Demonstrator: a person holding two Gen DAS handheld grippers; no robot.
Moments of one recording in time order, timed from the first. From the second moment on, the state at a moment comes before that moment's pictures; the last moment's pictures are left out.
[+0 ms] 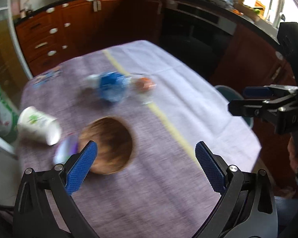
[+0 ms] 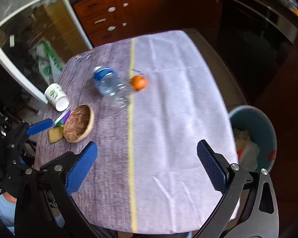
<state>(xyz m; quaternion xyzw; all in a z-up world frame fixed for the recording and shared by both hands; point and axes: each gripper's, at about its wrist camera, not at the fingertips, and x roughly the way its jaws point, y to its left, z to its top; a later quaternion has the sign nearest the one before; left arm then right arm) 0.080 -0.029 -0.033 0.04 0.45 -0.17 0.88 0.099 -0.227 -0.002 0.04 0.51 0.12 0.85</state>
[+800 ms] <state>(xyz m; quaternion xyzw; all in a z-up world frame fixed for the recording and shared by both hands) 0.087 0.114 -0.120 0.05 0.51 -0.17 0.84 0.146 -0.082 -0.087 0.02 0.60 0.19 0.78</state>
